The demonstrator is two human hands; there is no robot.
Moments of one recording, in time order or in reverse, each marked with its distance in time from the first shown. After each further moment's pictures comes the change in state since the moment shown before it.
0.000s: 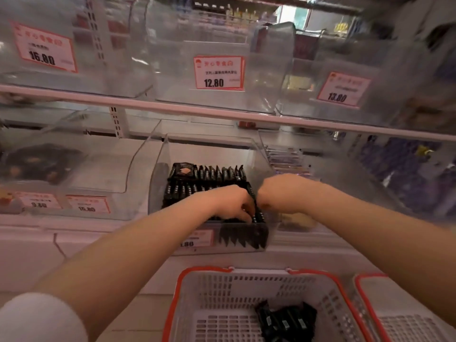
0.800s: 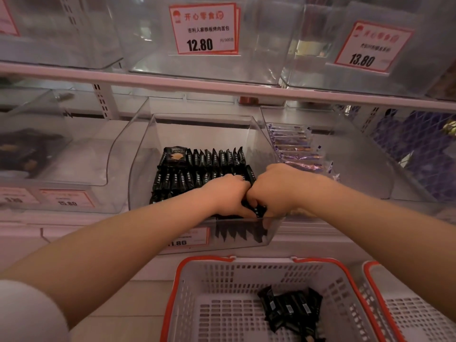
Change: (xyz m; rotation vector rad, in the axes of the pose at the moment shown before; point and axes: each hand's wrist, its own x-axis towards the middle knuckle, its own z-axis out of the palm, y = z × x) left_hand 0.031 -0.022 0.027 0.084 0.089 -0.086; right_hand 0.039 0.006 0.027 -0.057 -0.017 -0.166
